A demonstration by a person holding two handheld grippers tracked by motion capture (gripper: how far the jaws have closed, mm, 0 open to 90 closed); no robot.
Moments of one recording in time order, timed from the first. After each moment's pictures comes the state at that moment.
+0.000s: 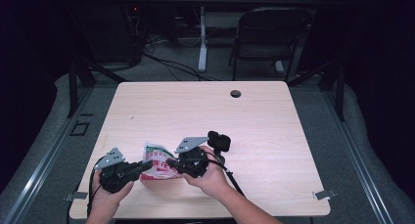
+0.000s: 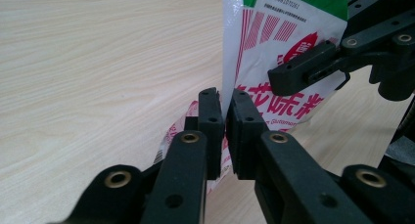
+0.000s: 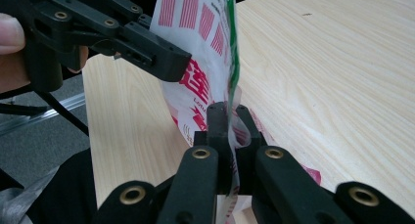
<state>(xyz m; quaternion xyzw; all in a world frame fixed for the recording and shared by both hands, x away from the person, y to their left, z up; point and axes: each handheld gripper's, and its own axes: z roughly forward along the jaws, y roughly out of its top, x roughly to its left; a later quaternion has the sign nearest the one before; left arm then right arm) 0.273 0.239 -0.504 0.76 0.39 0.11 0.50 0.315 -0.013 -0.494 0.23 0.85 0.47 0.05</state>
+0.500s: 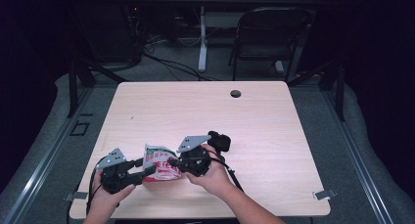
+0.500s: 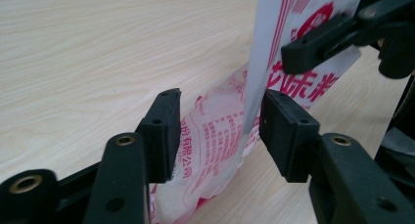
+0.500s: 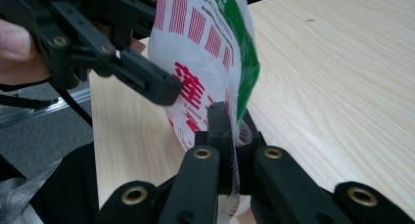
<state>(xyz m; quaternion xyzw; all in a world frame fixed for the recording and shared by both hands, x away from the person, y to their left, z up) 0.279 0.238 -0.516 0.78 0.37 0.09 0.49 0.317 -0.020 -0.489 0.21 0.86 0.47 0.05</state>
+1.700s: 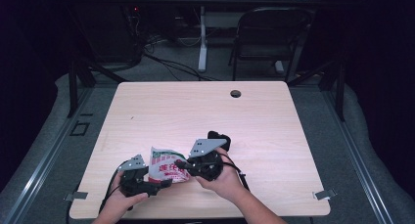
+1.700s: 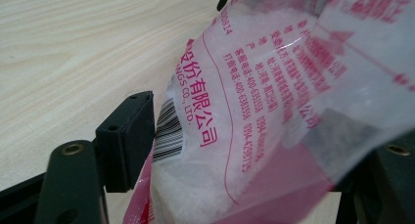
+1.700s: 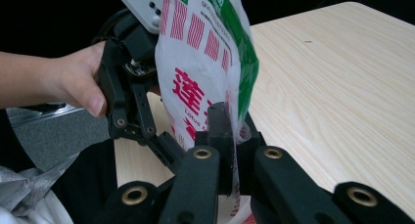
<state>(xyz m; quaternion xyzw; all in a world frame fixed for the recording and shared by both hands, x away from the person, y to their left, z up) 0.291 0.210 -0.560 0.81 0.33 0.01 0.49 0.298 -0.048 -0.473 0.19 0.84 0.50 0.06</state>
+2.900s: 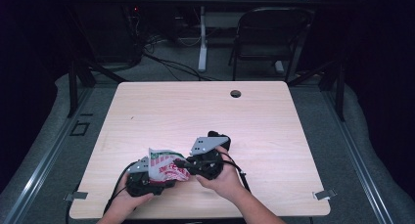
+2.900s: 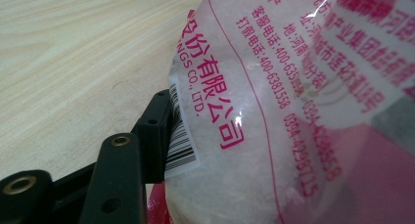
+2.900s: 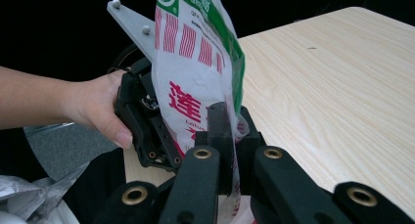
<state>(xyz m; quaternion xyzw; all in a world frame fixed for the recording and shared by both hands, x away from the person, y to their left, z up) 0.293 0.198 -0.571 0.83 0.31 0.02 0.47 0.299 -0.049 -0.468 0.19 0.83 0.52 0.05</state>
